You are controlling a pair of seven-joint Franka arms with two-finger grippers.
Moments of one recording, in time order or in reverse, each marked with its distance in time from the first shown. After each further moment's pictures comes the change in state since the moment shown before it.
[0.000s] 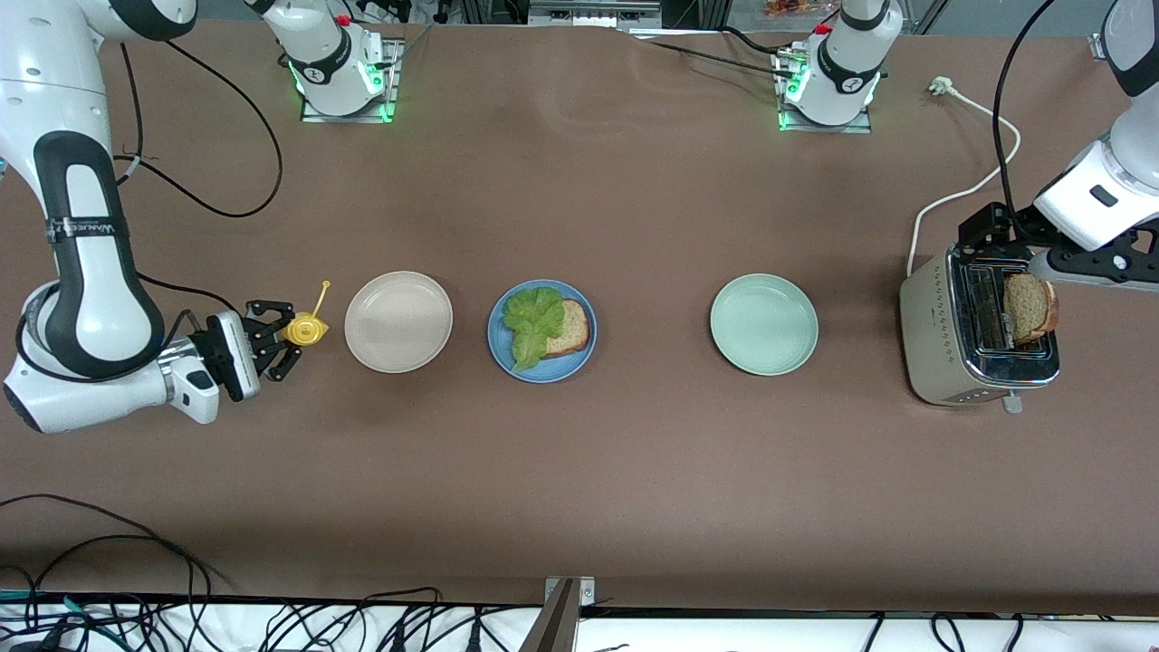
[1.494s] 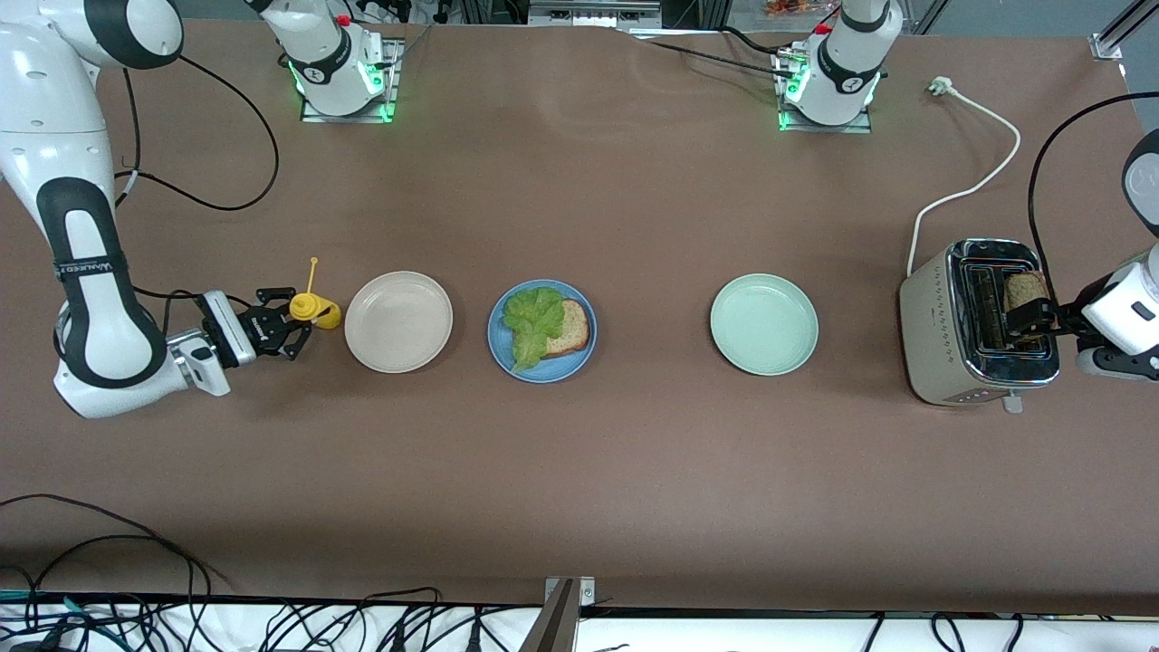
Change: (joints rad) left arm 0.092 0.237 0.131 -0.004 -0.053 0.254 0.224; right arm -0.103 0.098 0.000 -0.096 0.083 -0.069 -0.491
